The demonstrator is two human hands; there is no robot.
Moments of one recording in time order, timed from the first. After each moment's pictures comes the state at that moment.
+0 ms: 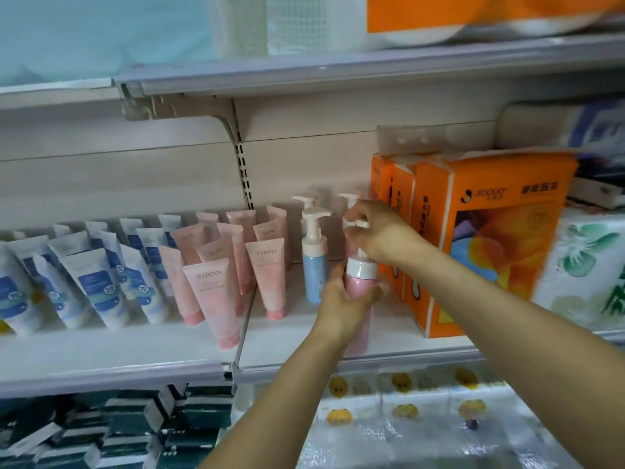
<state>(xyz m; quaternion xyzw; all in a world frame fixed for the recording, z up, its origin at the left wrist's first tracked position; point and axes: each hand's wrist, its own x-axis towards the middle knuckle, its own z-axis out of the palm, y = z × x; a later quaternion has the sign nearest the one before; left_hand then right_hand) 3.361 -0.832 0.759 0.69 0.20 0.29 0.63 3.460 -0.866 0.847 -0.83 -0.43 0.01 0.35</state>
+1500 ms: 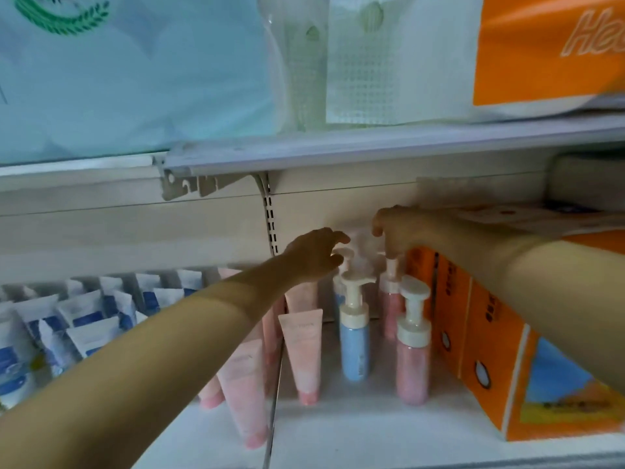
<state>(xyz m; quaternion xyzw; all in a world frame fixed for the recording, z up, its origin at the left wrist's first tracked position) 3.400 -0.646 0.884 0.98 0.16 0.13 0.05 3.530 -0.762 0.926 -0.86 -0.50 -0.08 0.00</state>
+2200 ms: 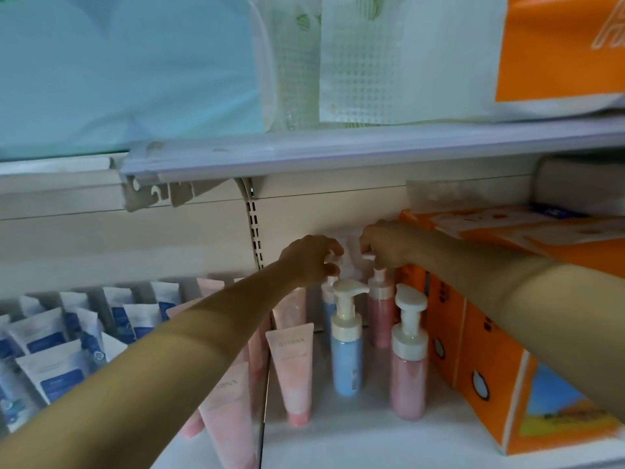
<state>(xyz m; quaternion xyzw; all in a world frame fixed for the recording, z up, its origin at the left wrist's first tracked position) 3.432 -0.621 0.871 0.98 0.14 0.15 0.06 3.557 -0.753 0.897 -0.85 -0.52 -0.07 -0.03</state>
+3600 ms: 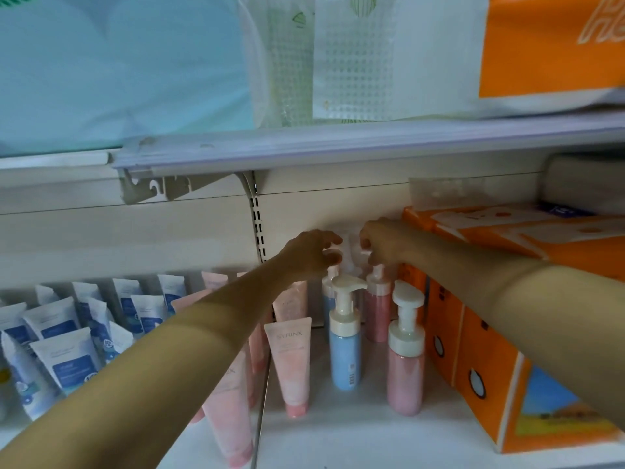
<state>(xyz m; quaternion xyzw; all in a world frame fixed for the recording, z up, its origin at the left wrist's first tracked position) 3.429 -0.626 0.872 0.96 0.17 0.17 0.14 3.545 -0.756 0.896 -0.86 -0.50 -0.05 0.03</state>
